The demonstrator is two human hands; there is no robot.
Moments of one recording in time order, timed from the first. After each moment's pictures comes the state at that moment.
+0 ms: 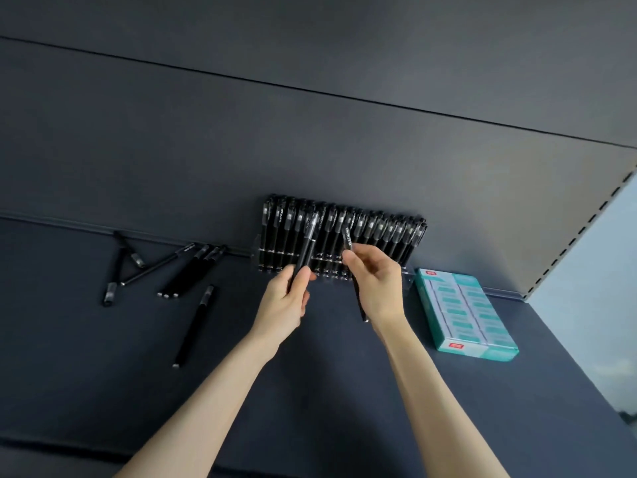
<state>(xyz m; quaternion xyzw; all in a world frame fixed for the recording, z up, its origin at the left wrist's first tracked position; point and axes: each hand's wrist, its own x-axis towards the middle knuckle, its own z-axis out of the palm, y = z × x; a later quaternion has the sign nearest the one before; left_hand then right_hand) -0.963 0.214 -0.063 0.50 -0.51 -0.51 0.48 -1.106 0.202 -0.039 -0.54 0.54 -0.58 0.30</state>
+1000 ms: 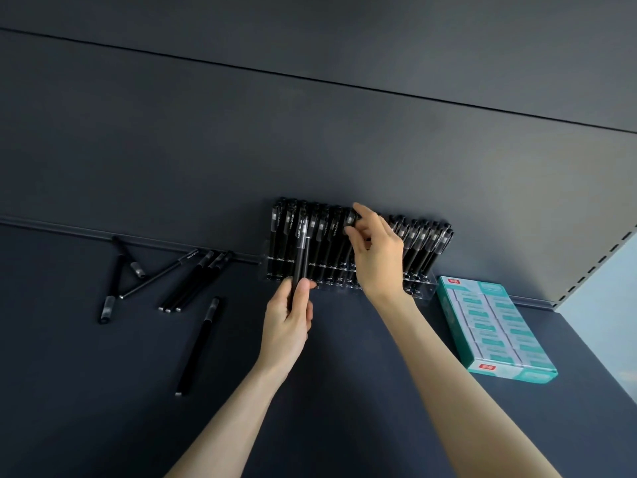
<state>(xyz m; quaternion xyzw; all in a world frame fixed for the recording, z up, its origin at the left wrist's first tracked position) -0.961 0.199 -0.086 0.48 -0.47 -0.49 0.56 -1.093 0.127 -0.039 -0.66 0.52 -0.54 0.01</state>
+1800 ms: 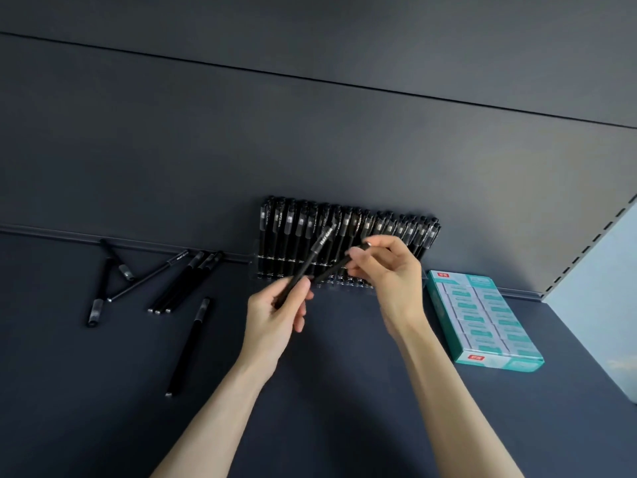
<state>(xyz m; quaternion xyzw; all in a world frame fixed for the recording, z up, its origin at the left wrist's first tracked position) -0.956 0.202 -0.080 0.42 -0.46 -0.51 0.60 -1.107 0.187 -0.030 -0.46 0.42 -0.66 0.41</state>
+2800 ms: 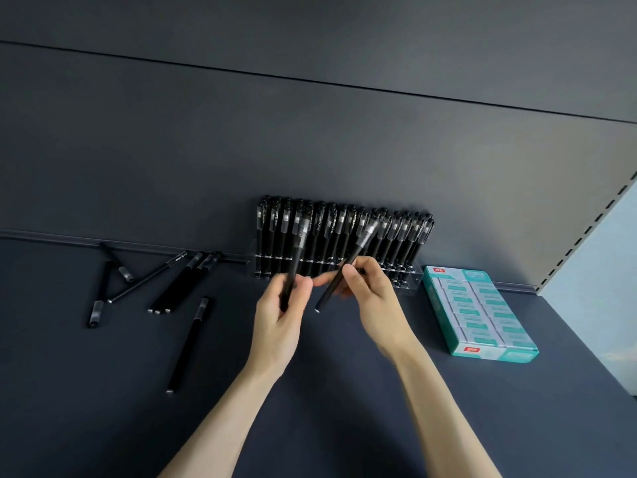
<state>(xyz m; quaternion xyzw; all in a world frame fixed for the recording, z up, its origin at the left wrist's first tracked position) -0.964 0.213 -0.079 0.42 -0.54 -0.41 0.60 -1.098 0.217 -0.040 -0.58 0.44 -0.53 0.43</state>
